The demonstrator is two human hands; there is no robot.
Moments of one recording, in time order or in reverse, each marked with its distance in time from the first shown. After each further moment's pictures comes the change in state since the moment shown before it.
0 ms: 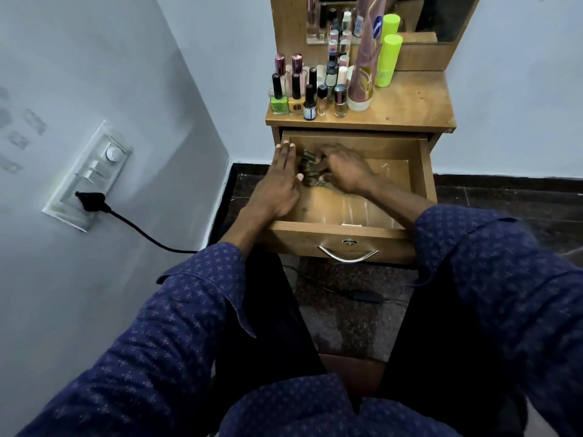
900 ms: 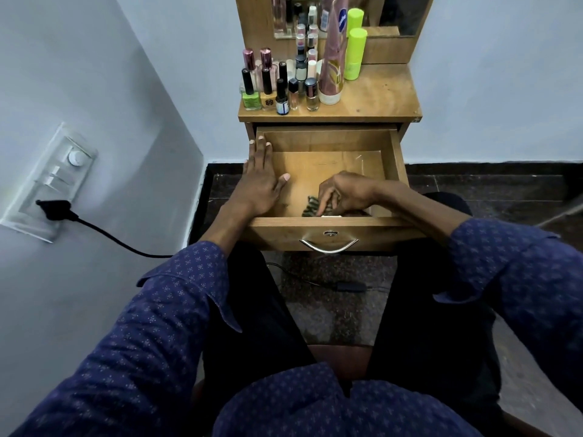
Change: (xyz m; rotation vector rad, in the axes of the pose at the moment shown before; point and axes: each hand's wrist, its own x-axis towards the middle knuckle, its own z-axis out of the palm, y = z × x) left_hand 0.007 -0.007 0.011 0.055 -0.057 0.027; right_hand -0.070 0.024 -0.015 0.226 -0.508 -0.033
